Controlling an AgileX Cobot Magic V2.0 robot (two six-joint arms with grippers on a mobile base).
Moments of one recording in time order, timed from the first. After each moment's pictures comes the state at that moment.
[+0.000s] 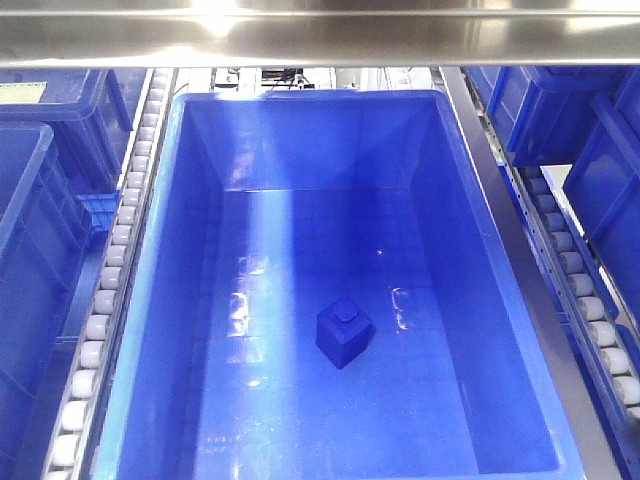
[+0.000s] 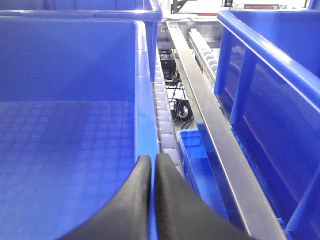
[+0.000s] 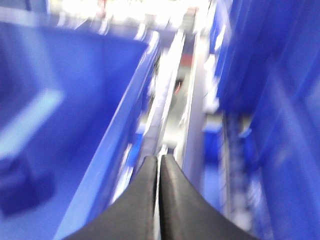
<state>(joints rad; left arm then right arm) 0.00 -0.01 0.03 0.01 0.19 -0.04 0.17 0.33 -0.31 -0.13 0.21 0.00</state>
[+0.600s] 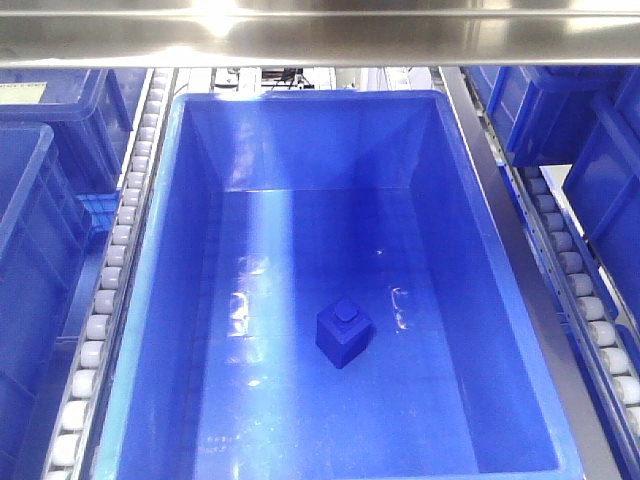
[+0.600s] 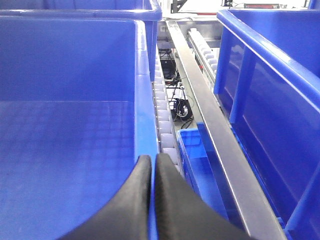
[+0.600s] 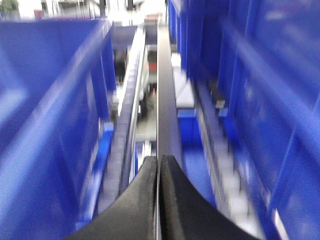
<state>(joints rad) 0.00 -0.01 0.03 0.01 0.19 -0.04 0.02 -0.01 0.01 0.00 0.21 0.00</state>
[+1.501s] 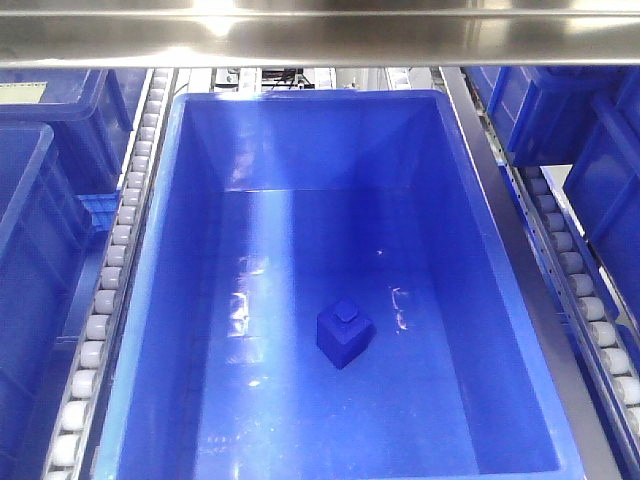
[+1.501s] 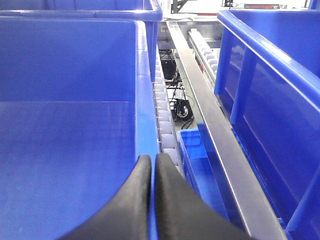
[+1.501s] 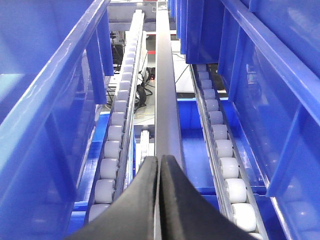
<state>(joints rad) 0.00 -0.01 0.03 0.01 0.19 -0.04 0.02 -0.01 0.03 -0.01 0.23 0.00</state>
